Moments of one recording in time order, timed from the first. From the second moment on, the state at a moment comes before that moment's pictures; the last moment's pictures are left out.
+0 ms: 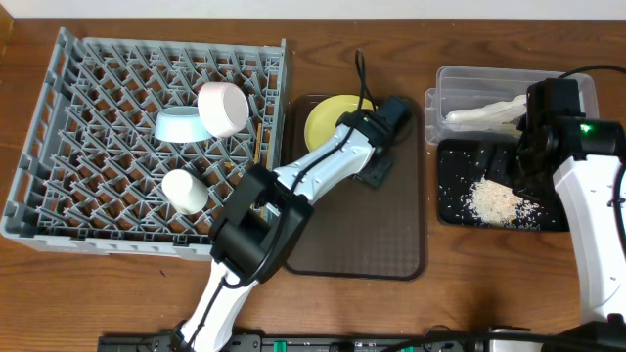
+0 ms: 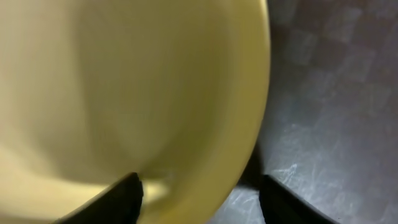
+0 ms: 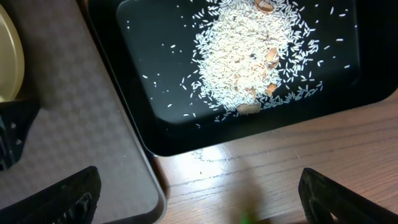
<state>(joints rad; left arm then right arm) -0.72 2.24 1.72 -0.84 -0.06 -0.12 -0.06 1.48 1.33 -1.26 0.02 0.35</state>
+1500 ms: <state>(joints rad) -0.81 2.00 1.74 -0.98 -0.07 -0.12 -0.06 1.48 1.33 -1.27 0.02 0.35</state>
